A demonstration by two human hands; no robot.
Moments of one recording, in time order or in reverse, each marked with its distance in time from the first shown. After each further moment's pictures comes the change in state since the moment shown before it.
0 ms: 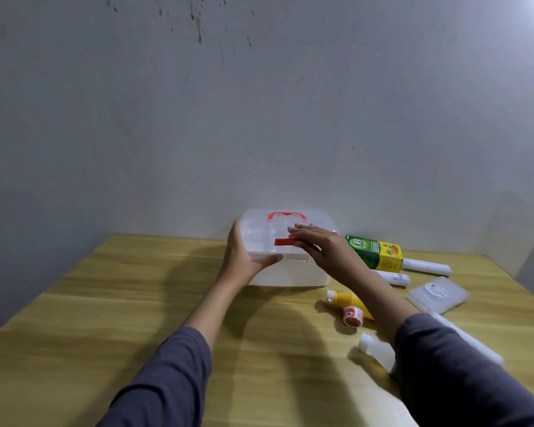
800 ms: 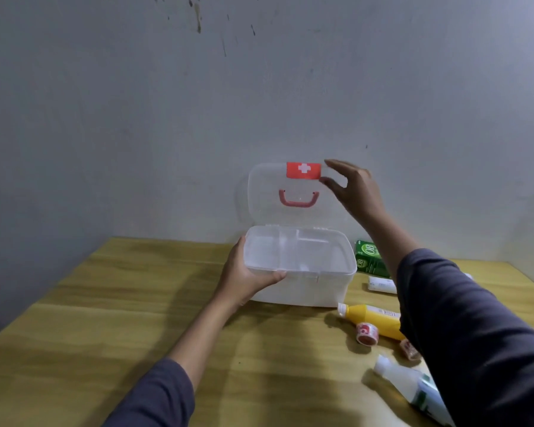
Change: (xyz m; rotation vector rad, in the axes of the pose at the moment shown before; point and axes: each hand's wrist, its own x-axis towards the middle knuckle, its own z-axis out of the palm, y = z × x) left_hand -0.003 -0.018 -0.006 -0.125 -0.106 0.031; right_hand 0.096 0.052 -0.042 -0.088 0.301 0.234
